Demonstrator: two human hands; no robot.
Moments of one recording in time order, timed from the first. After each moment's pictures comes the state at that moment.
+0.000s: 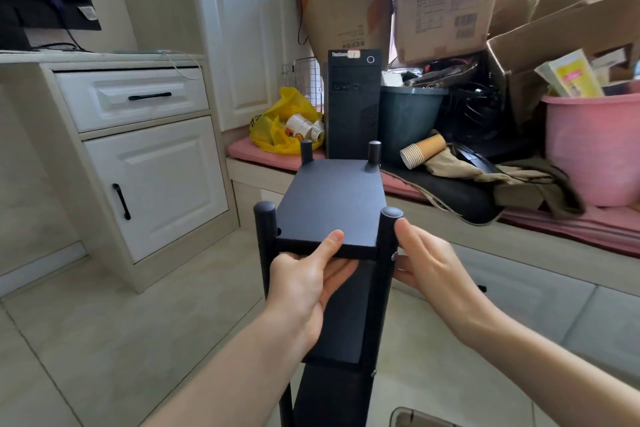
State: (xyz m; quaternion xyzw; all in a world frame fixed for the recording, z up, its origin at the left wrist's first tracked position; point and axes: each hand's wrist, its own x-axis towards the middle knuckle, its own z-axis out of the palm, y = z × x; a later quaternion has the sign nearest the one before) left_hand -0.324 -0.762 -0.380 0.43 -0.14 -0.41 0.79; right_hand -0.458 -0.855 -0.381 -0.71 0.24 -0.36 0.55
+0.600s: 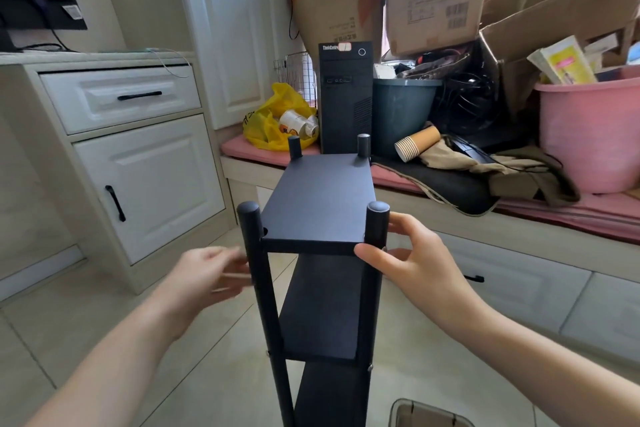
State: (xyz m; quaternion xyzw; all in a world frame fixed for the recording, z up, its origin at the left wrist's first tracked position) left_hand -0.205 -0.709 -0.395 0.73 -0.27 -0.32 0.54; right_hand -0.459 -0.853 -0.388 -0.75 0.29 -0.37 0.46
